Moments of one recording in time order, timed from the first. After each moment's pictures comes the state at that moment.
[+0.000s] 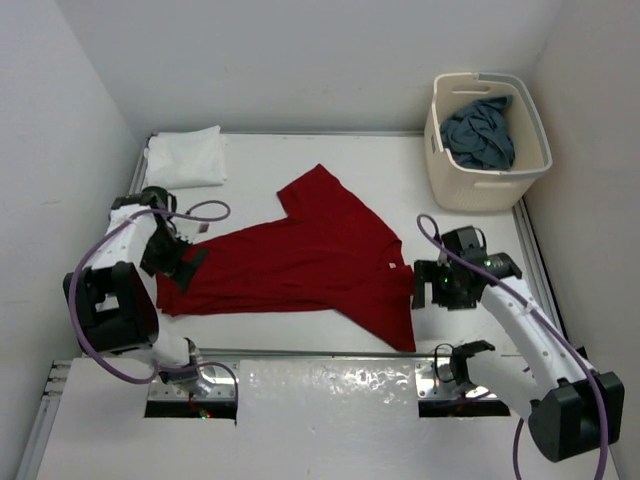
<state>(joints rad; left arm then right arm) 0.20 1.47 1.04 -1.15 -0.02 0.65 0.23 0.94 0.61 -0.96 -0.09 0.27</state>
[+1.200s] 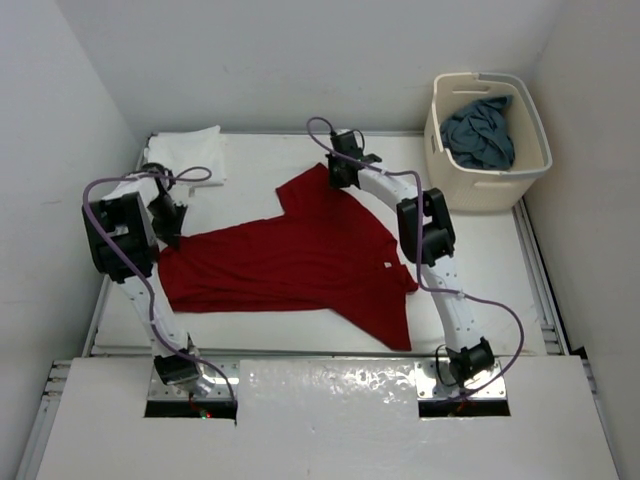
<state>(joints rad) 0.29 2.06 1.44 -0.88 0.03 0.40 0.43 2.57 2.12 -0.36 0.06 0.27</state>
